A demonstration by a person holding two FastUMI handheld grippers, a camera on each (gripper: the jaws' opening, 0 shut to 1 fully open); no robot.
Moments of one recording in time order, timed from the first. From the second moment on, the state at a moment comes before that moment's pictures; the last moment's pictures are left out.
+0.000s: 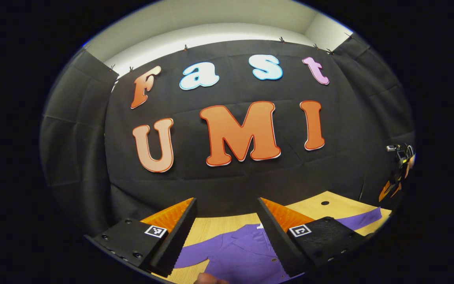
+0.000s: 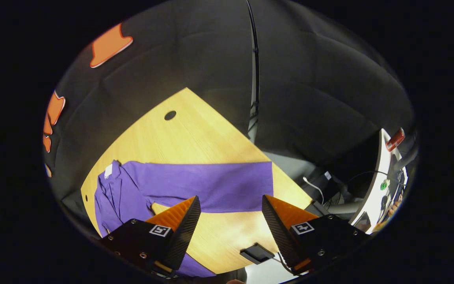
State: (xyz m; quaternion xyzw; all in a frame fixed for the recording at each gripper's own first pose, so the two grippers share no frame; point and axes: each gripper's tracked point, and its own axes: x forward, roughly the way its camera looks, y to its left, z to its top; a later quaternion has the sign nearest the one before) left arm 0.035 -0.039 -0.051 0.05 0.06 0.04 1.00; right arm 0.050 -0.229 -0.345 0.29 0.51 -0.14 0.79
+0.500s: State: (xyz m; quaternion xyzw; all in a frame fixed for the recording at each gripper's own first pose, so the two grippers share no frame) left arm 0.046 -0.055 -0.078 0.06 0.12 0.06 0.99; right arm 0.057 -0.257 -0.431 0.30 0.59 -0.15 0.73
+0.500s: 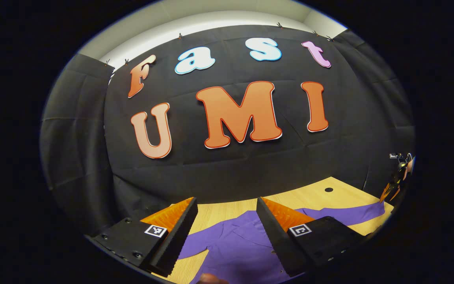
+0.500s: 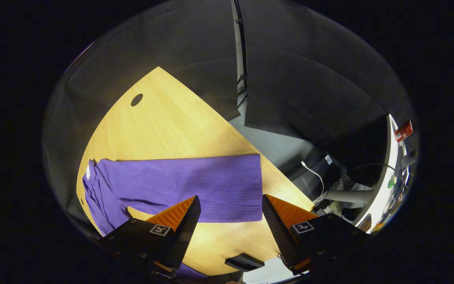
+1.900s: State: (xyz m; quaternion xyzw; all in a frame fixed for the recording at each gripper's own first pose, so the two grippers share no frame) left arm 0.065 -0.054 -0.110 0.09 0.17 0.03 0.98; right arm 0.082 -0.213 -0.406 0.31 0.57 -0.11 0.76
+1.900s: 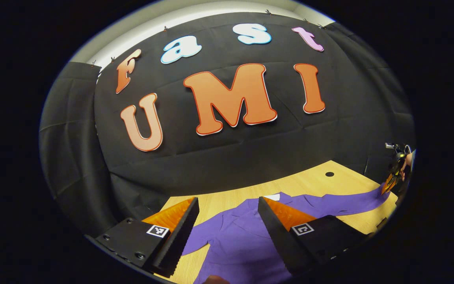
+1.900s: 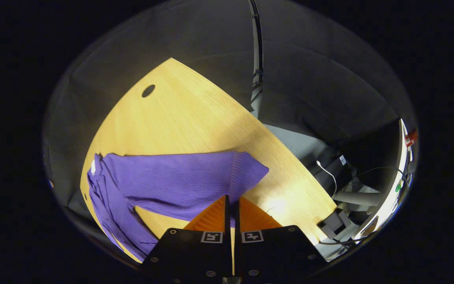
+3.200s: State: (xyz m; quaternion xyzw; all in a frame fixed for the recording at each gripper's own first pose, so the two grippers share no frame) left arm 0.022 0.152 -0.114 0.03 0.13 0.12 0.98; right arm 0.158 0.058 -0.147 0.18 0.44 0.08 0.88
